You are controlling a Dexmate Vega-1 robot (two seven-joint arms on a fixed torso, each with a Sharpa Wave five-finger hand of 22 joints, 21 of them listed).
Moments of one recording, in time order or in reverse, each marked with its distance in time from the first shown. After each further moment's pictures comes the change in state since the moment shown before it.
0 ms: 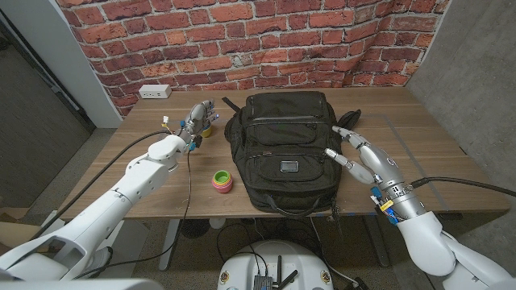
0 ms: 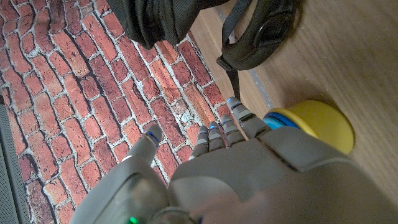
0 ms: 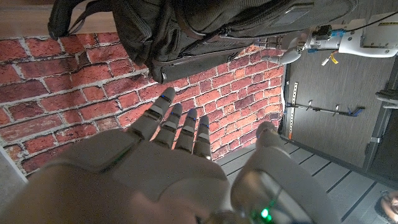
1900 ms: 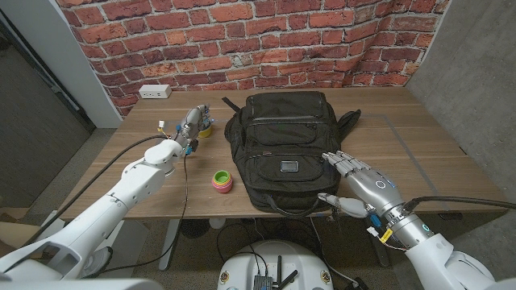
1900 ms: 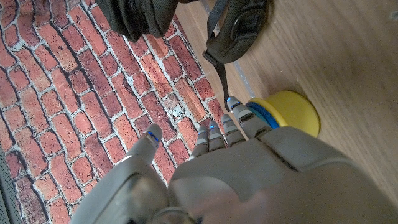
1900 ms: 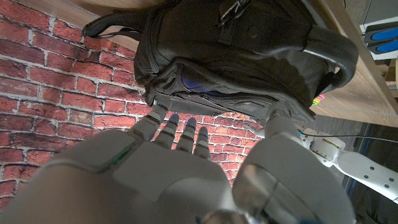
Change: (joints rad) left arm 0.033 0.012 -0.018 0.002 -0.004 -0.004 0.024; left_hand 0.000 0.000 0.004 -0.004 0.000 0.005 -0.005 0.000 0.000 0.004 -0.004 0.000 0.000 0.004 -0.004 0.000 0.000 0.005 -0.006 0.000 0.000; right arm -0.236 -0.014 0.027 -0.210 -0.472 -0.285 0.176; right_hand 0.187 -0.113 0.018 -0.096 -0.001 -0.170 -0.045 0.000 0.000 -0.132 -0.047 -0.018 -0.002 -0.135 0.008 -0.032 -0.083 -0.152 0.005 -0.015 0.001
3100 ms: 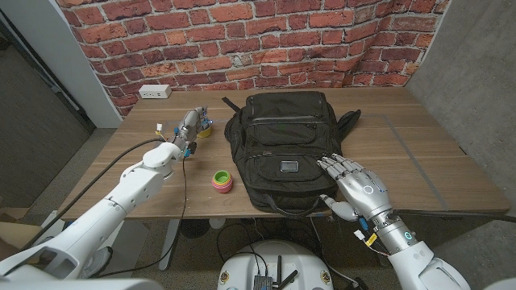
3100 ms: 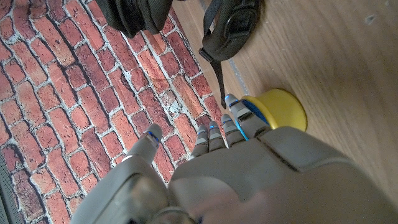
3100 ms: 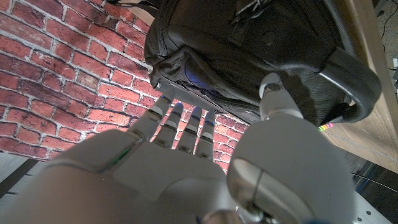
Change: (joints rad) left arm 0.032 0.002 -0.016 -0.012 -0.013 -0.009 0.019; left_hand -0.003 0.003 0.003 -0.003 0.000 0.014 0.004 0.000 0.000 0.009 0.002 0.000 0.000 0.011 0.000 0.000 0.002 0.006 0.006 0.000 0.000; right arm 0.110 -0.087 -0.239 0.059 -0.236 -0.281 -0.111; right_hand 0.291 -0.022 0.050 0.017 0.001 0.232 0.003 0.105 0.000 0.200 -0.014 0.034 0.002 0.161 -0.011 0.063 -0.025 0.151 -0.007 0.021 0.002
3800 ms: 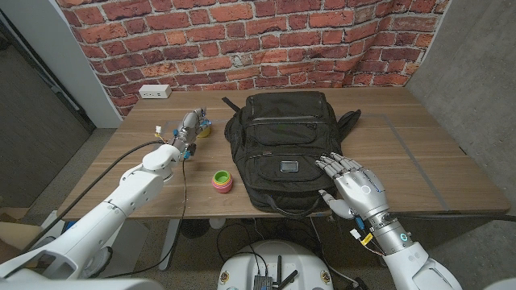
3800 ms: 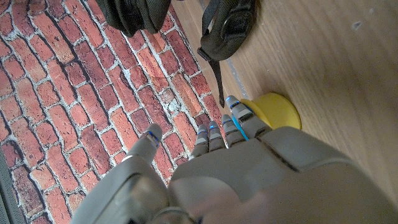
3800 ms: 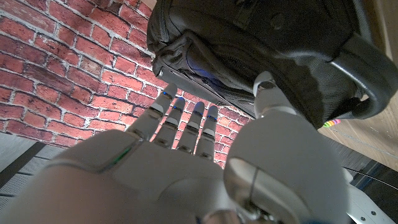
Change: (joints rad) left arm 0.016 -0.004 -0.005 -0.005 -0.003 -0.014 0.009; left_hand 0.000 0.000 0.003 -0.003 0.000 0.004 -0.002 0.000 0.000 0.004 -0.004 0.000 0.000 0.000 0.000 0.000 0.000 0.004 -0.004 0.000 0.000; right arm 0.057 -0.056 -0.095 0.018 -0.006 -0.100 -0.068; right_hand 0.039 0.029 -0.007 0.007 -0.004 0.076 -0.008 0.018 0.000 0.076 -0.014 0.004 0.000 0.066 0.004 0.026 0.014 0.061 0.000 0.010 0.000
